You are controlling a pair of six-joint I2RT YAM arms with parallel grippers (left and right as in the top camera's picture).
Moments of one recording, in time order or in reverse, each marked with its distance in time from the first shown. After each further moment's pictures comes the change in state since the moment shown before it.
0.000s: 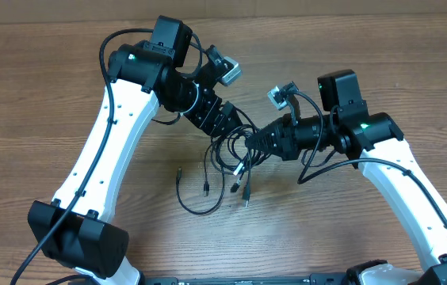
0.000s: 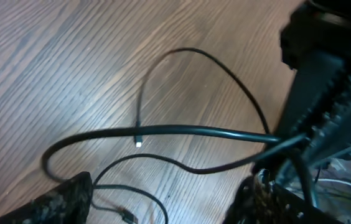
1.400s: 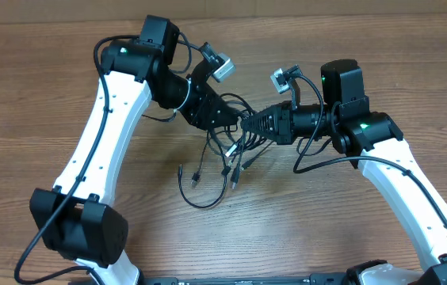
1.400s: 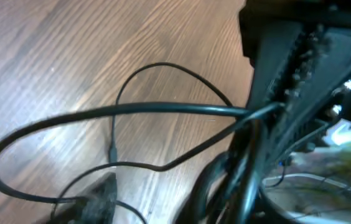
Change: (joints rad) left arm 0.069 0.050 0.002 -0.030 0.204 0.111; right arm 0.003 0.000 0.000 0.200 0.014 0.266
